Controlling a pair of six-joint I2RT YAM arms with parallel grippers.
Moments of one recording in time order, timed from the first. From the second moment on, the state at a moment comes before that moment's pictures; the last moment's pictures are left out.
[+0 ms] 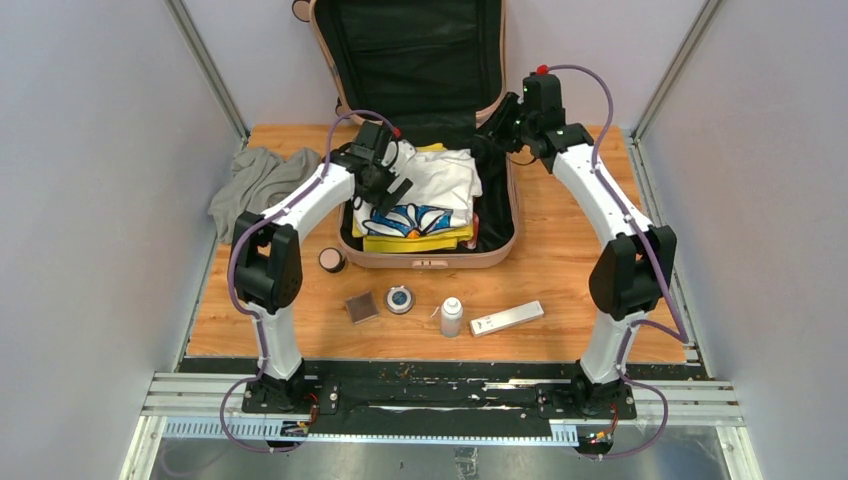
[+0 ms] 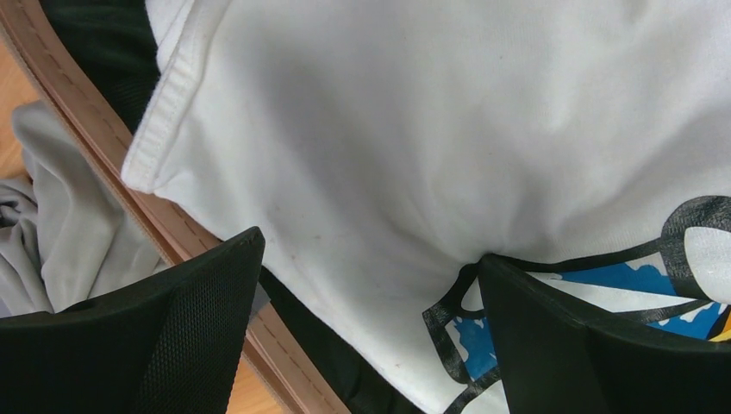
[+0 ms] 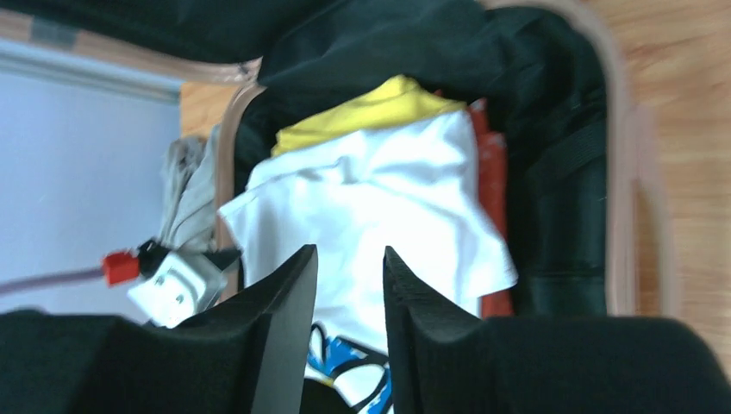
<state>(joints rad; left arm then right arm) -0.39 1.91 1.60 -0.64 -0.12 0.38 0.29 1.88 1.86 -0.48 -0.13 0.71</state>
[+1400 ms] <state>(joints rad) -0.39 1.76 1.48 -0.64 -0.14 0.46 0.41 1.91 1.31 -0.35 -0.48 0.80</state>
